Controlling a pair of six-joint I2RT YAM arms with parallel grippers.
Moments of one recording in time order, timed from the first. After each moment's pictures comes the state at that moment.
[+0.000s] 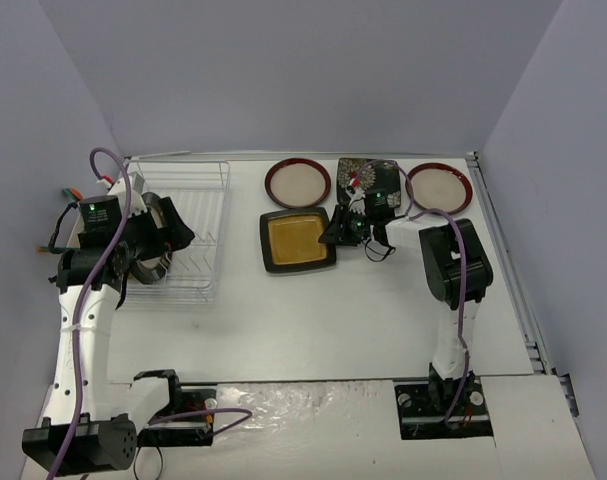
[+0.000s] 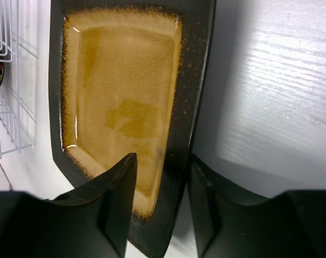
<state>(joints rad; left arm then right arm) 0.09 1.01 1.20 -0.85 0.29 -0.26 0.30 2.04 1.16 0.10 -0.58 0.45</state>
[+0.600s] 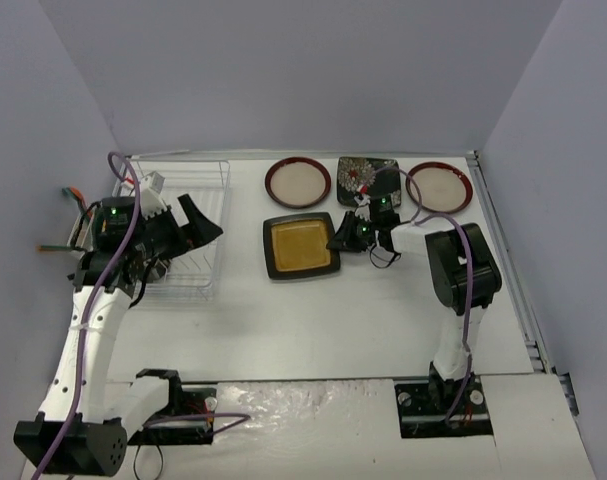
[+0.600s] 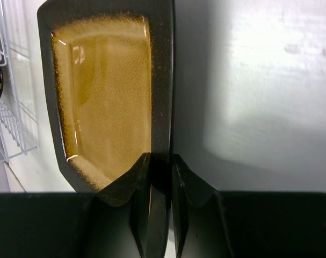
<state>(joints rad) -0.05 1.00 1.11 -0.69 0.41 -0.49 0.29 1.97 1.06 0.11 -0.54 0.55</state>
